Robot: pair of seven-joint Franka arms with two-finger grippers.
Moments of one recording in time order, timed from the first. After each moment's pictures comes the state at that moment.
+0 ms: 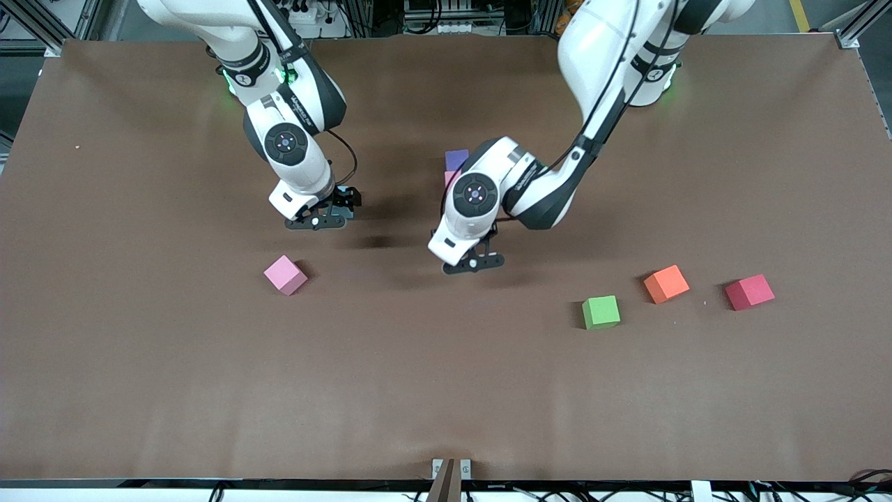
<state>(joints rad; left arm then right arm) -0.62 0.68 -0.17 -1.51 -0.08 2.10 -0.86 0.51 0.21 0.03 -2.34 0.01 2.40 0.46</state>
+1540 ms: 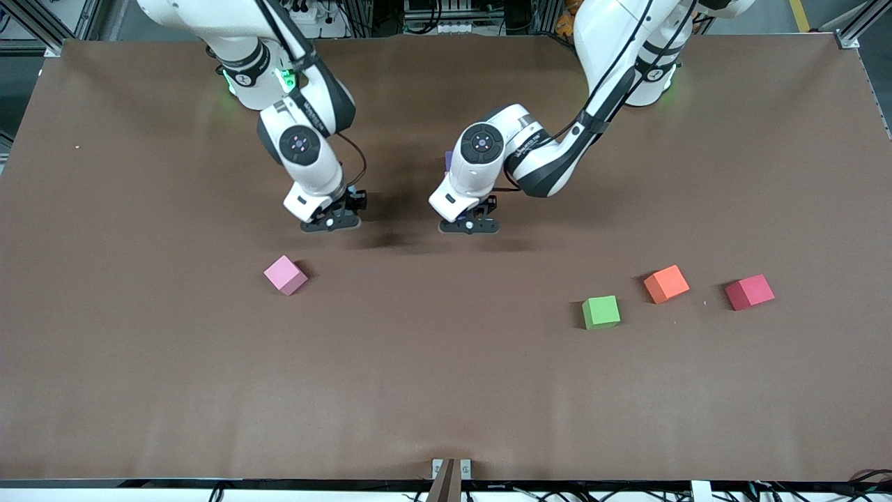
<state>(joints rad) -0.54 0.59 -0.35 -1.82 0.08 2.40 -0.89 0.57 0.23 0.04 -2.33 0.01 2.50 0.44</state>
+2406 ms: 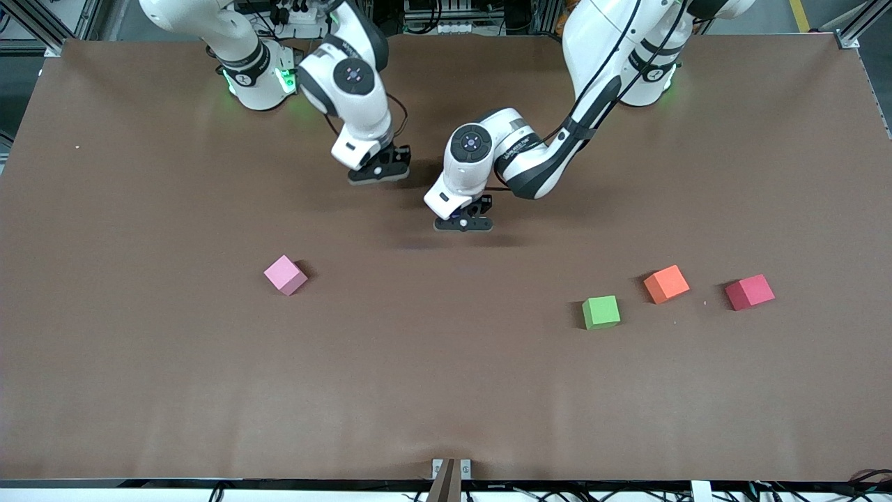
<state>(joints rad) -0.55 0.63 -0.35 -1.83 0.16 2.43 -0.95 0.84 0.13 0.05 -2.38 0.02 2.49 0.73</state>
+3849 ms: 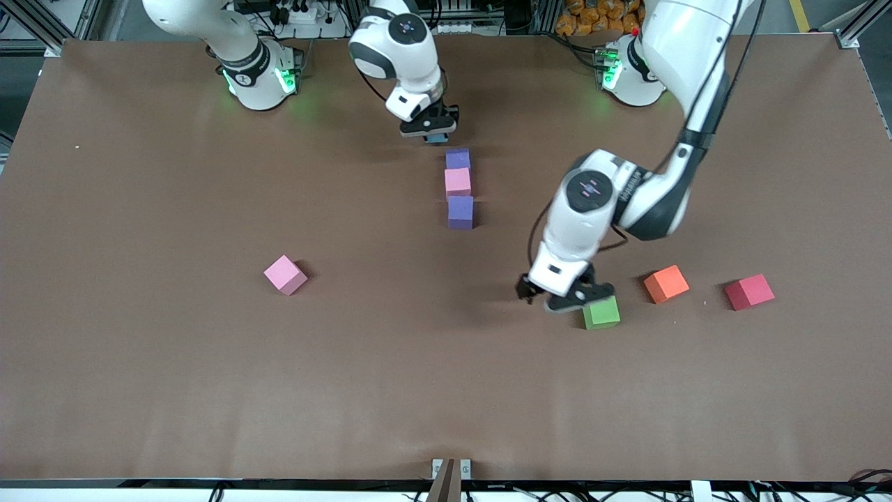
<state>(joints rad) -0.43 0.54 -0.03 -1.75 0.16 2.45 -0.77 0.99 0.30 0.18 -2.31 0.01 2.71 1.09</state>
